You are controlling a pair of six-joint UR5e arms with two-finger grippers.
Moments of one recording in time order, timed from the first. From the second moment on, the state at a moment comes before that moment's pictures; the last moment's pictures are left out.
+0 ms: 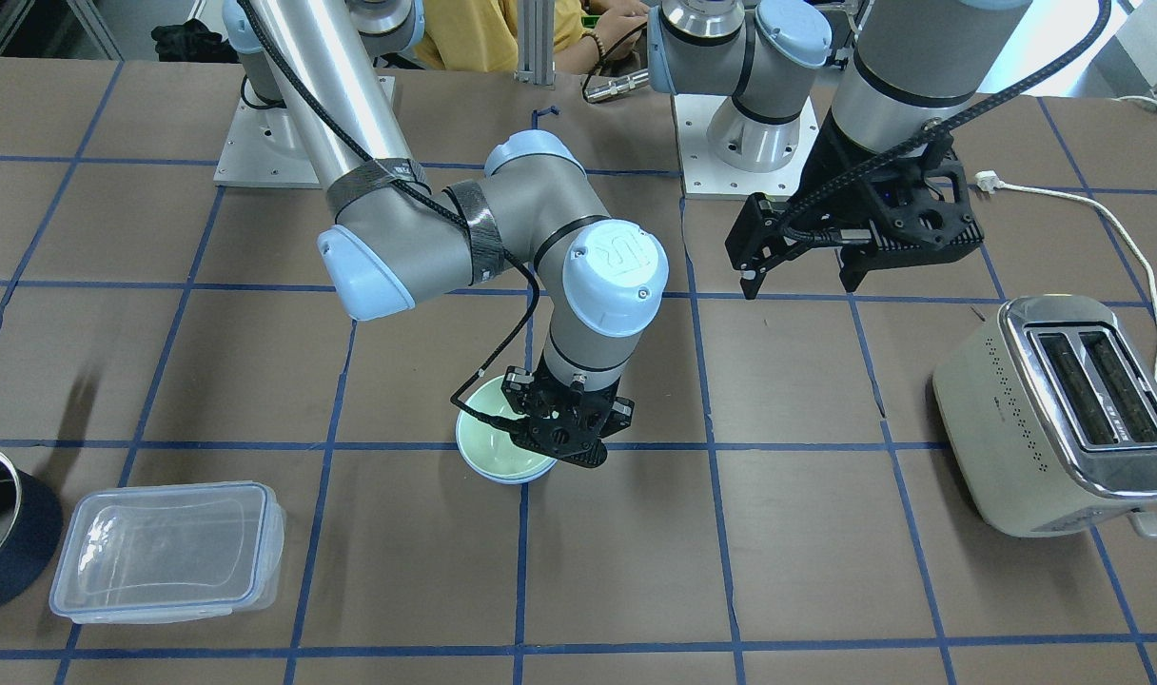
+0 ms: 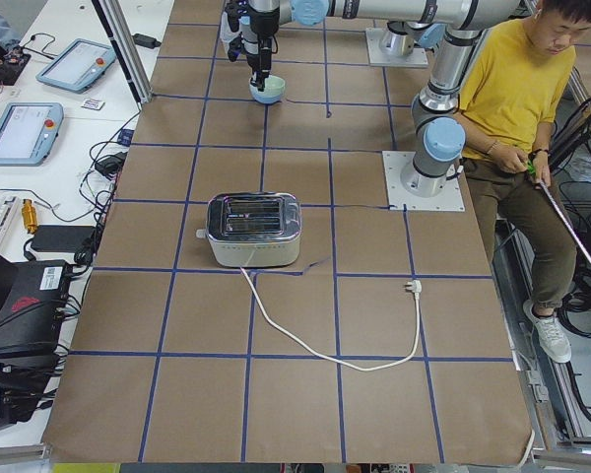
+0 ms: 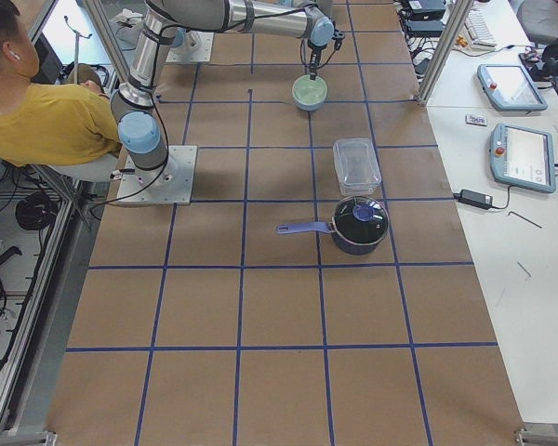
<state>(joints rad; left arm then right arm) -1.58 -1.65 -1.48 -1.57 1.60 -0.15 2.03 -0.98 1.33 -1.88 -1.67 0.73</state>
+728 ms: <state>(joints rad) -1.58 -1.65 -1.47 -1.57 1.60 -0.15 1.84 -1.14 1.35 -1.80 -1.60 0.51</state>
